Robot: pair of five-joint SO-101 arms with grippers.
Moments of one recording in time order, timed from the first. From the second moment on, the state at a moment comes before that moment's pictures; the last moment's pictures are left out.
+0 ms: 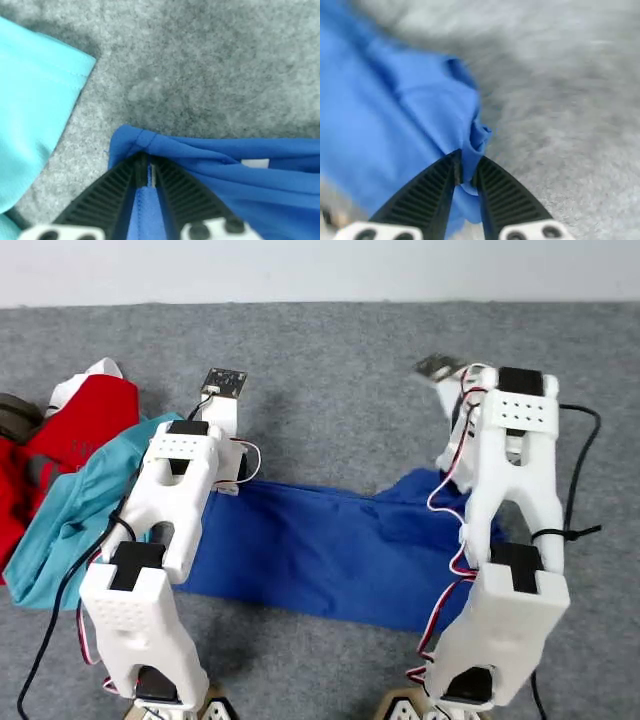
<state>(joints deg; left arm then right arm) 0.1 23.8 8.7 60.2 -0.5 5.1 21.7 -18.5 96.0 46.5</state>
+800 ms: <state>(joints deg) 0.1 23.8 8.7 60.2 -0.5 4.0 13.2 9.4 70.1 49.9</state>
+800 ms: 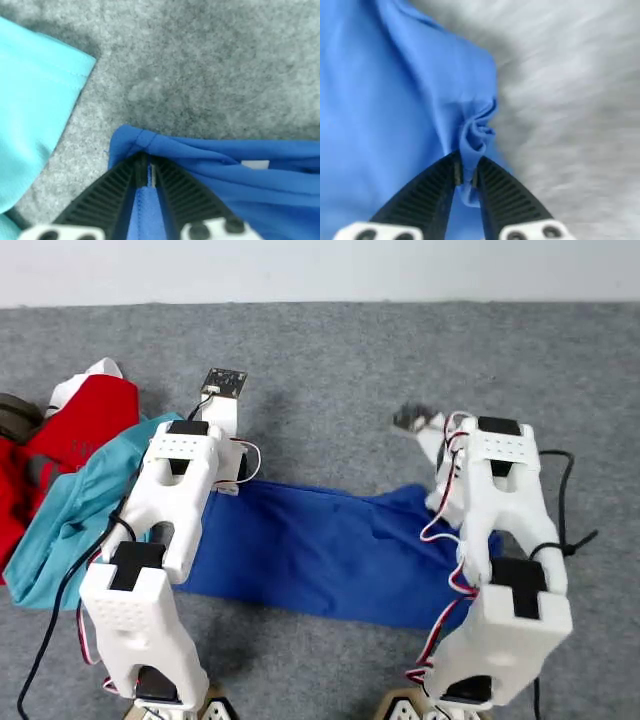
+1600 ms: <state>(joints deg) 0.1 23.8 8.7 60.2 -0.5 10.9 12.5 10.7 55.1 25.5</state>
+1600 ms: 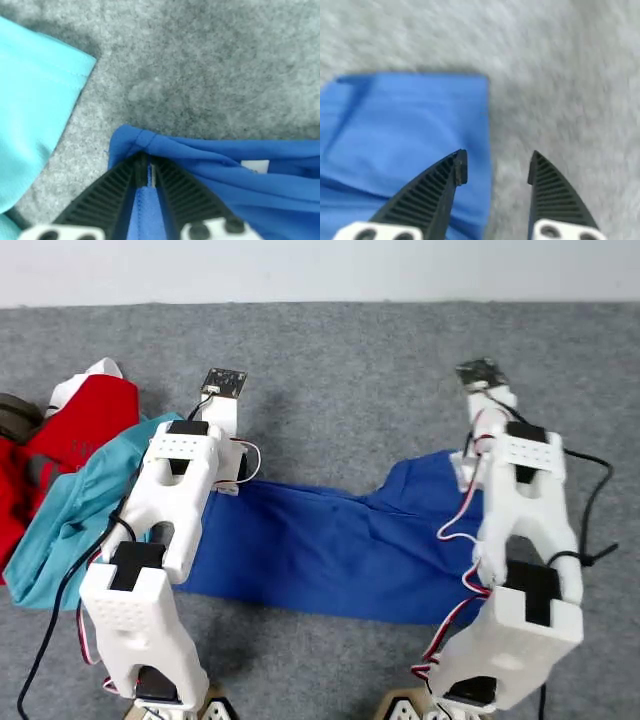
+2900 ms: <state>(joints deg) 0.1 24.0 8.7 60.2 -0.5 9.0 22.0 -19.1 94.2 61.3</state>
